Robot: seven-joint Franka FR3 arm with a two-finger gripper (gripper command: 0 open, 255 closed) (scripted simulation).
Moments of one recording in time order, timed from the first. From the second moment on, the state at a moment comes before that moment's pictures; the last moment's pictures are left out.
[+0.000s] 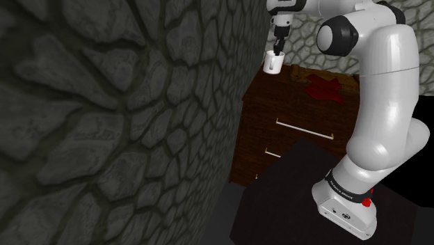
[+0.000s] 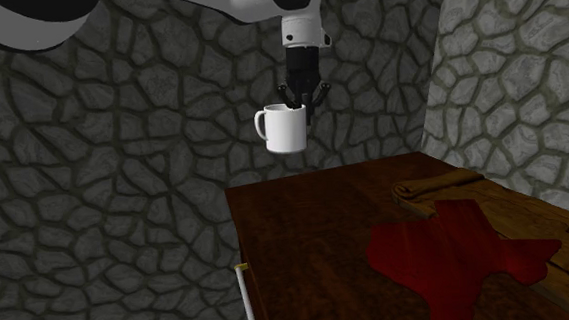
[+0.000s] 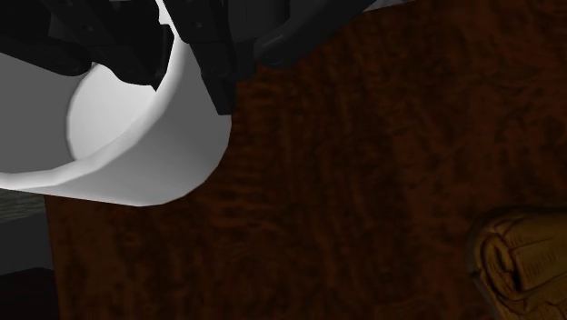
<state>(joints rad) -0.27 0.58 -0.37 -1.14 0.12 1.60 -0.86</state>
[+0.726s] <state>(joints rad) -0.29 0.51 -0.39 -1.14 0.11 1.53 -0.90</state>
